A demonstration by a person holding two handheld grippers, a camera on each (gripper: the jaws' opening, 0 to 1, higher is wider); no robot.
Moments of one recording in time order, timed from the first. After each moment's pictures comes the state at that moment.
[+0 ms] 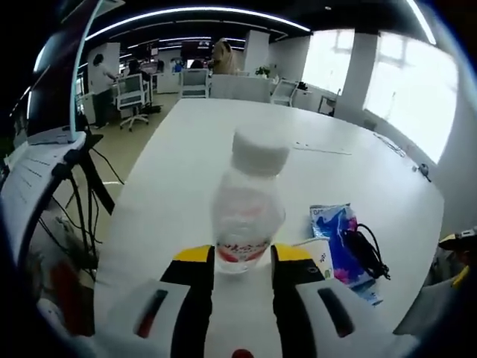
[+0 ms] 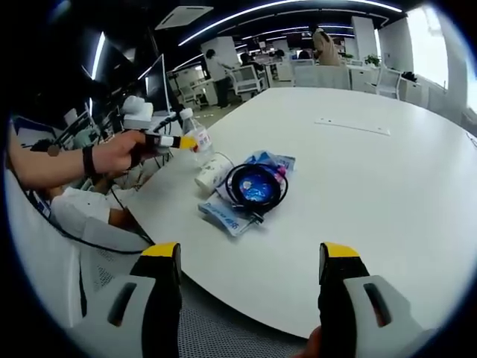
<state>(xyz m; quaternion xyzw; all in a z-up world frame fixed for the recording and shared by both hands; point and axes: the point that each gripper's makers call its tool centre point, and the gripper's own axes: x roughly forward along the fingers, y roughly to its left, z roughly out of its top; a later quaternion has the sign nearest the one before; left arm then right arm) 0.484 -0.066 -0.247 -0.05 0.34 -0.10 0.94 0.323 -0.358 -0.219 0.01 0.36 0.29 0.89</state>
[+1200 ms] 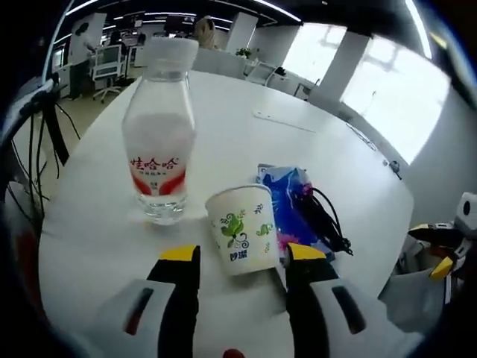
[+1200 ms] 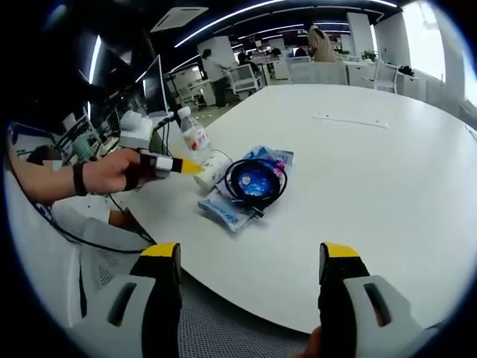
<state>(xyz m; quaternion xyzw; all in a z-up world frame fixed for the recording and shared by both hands) 0.440 -0.139 -0.287 -0.11 0.39 -0.18 0.89 0.317 -0.361 -0.226 0.03 0.37 0.29 0.88</state>
